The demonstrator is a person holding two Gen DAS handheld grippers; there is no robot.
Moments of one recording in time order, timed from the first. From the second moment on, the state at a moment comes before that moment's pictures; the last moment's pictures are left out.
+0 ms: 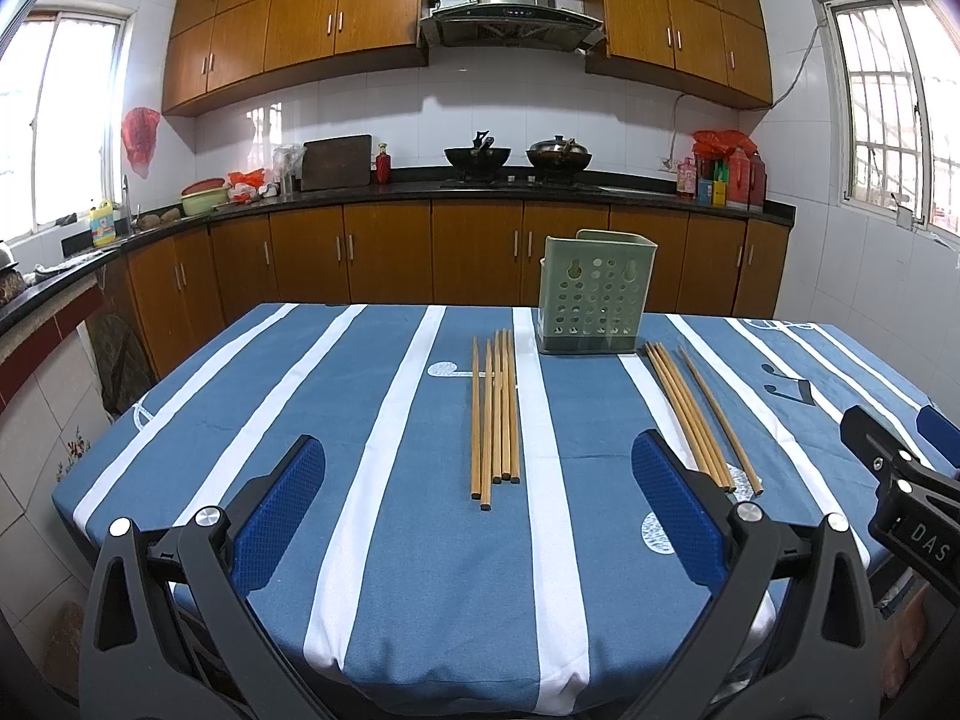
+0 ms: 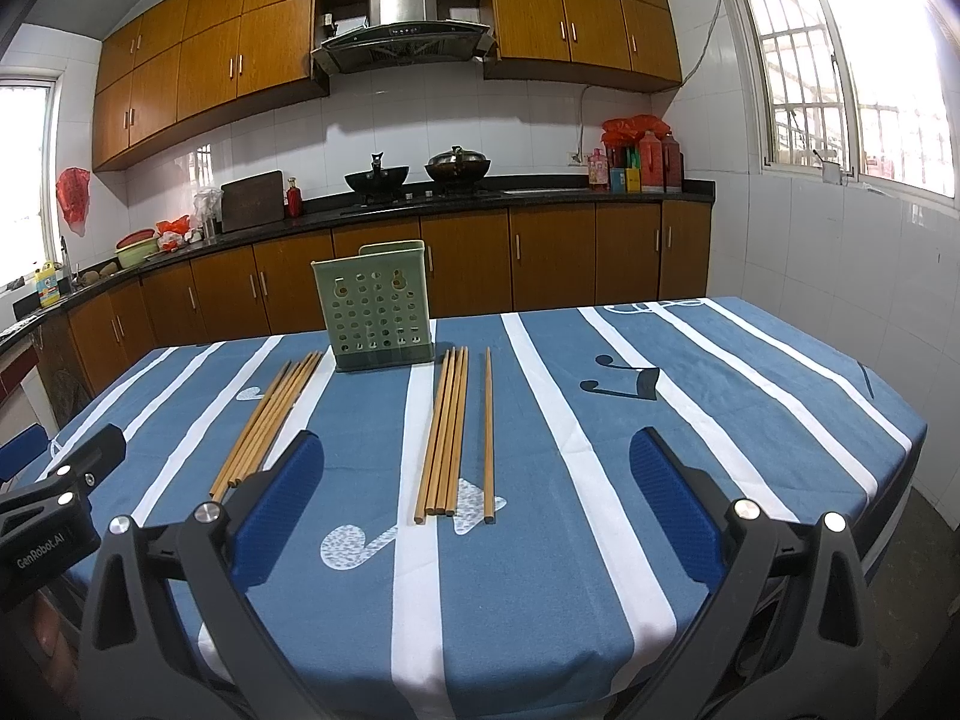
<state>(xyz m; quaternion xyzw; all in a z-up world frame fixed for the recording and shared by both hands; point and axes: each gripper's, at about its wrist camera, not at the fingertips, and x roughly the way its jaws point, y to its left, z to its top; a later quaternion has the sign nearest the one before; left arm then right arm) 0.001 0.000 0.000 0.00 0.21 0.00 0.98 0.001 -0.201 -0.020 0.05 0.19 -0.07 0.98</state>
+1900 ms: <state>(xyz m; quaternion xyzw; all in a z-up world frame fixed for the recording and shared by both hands) 0.194 0.039 -0.068 -0.01 0.46 -0.08 0.88 0.216 -0.256 -0.098 0.07 0.43 -0.07 0.90</state>
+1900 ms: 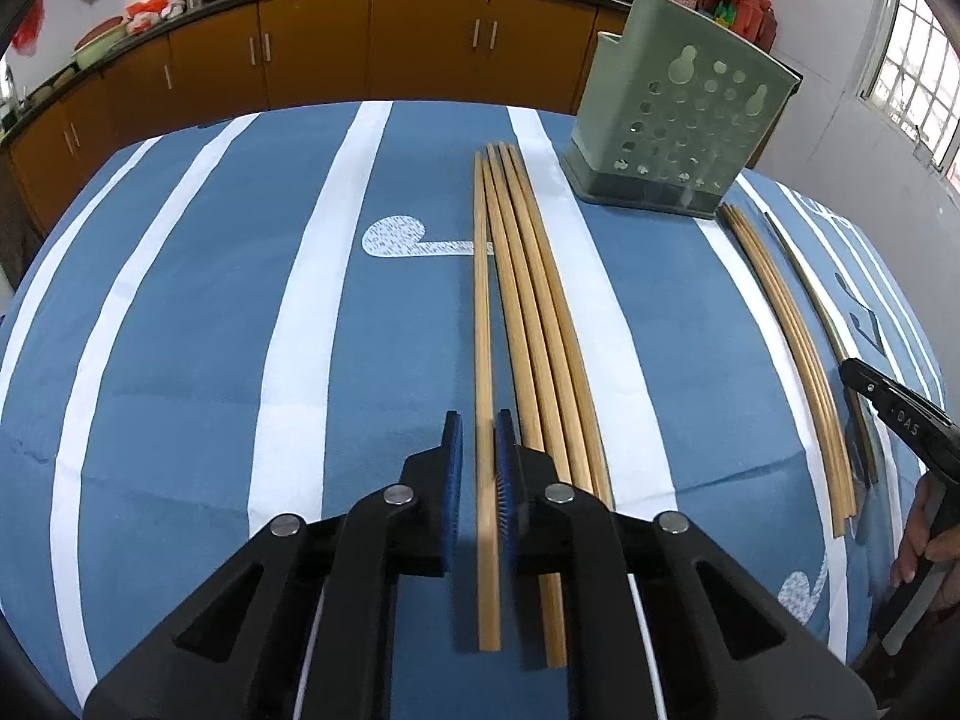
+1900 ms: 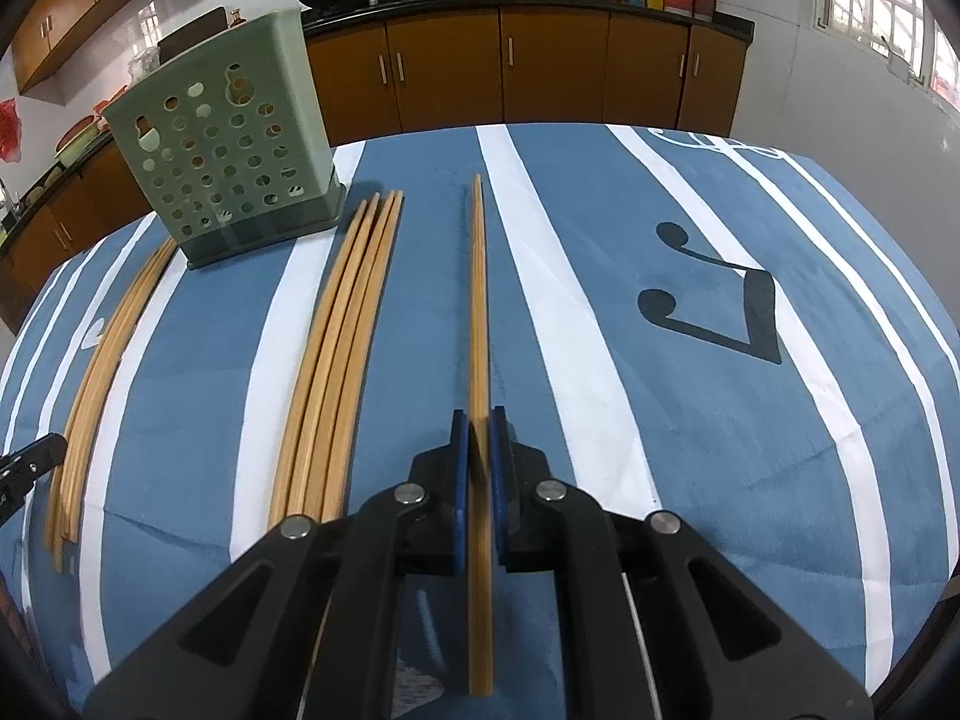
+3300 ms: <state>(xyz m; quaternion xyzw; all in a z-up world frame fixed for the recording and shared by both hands) 0.168 0.080 -0.002 -0.04 0.36 -0.05 0.93 0.181 -0.270 -0.030 0.08 0.32 -0.06 0.94</state>
